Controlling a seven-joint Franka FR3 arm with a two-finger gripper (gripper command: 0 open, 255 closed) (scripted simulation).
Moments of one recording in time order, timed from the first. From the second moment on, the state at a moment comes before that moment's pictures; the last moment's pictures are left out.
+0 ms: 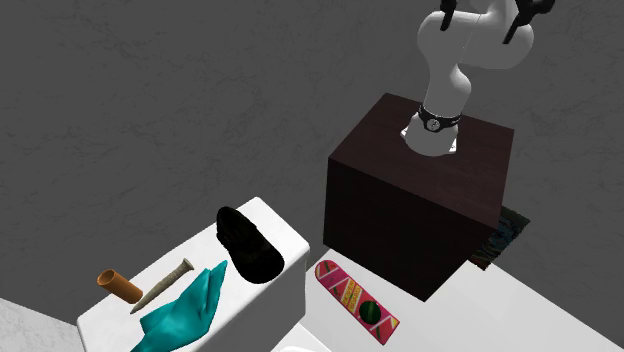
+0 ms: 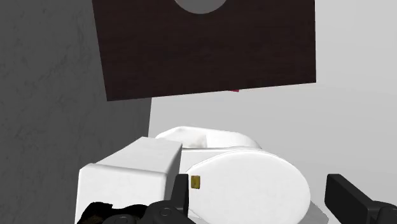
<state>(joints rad) 0.00 -0.82 0.03 -2.38 0.03 1.51 0.11</state>
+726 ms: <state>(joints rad) -0.04 -0.63 -0.07 -2.47 -0.03 1.80 0.00</state>
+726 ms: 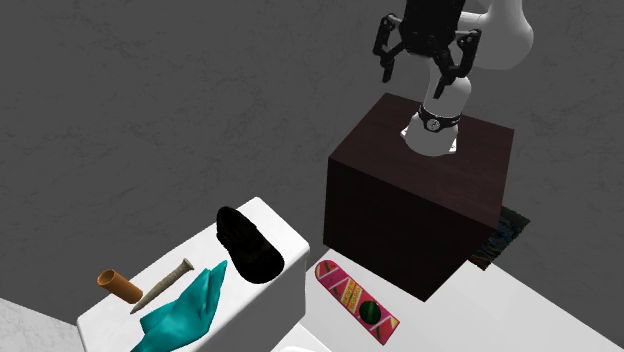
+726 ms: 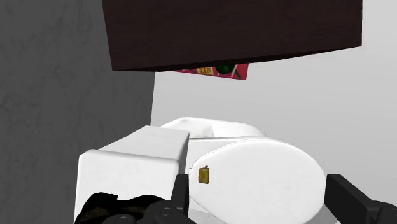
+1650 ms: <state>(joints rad) -0.08 -0.15 -0.22 -2.35 -0.01 2.18 -0.19</state>
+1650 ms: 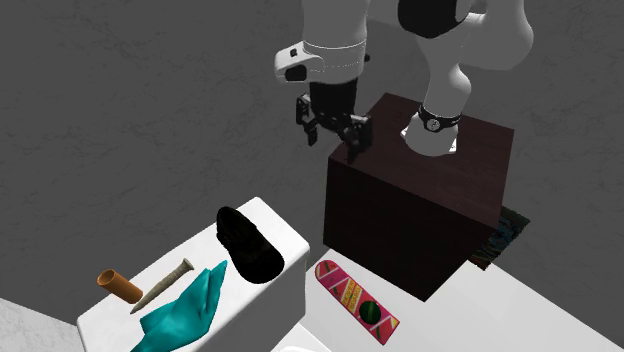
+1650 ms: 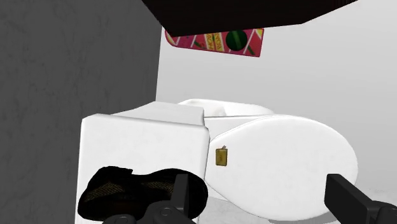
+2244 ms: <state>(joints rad) -0.12 0.21 -0.25 -2.13 0.12 2.32 -0.35</state>
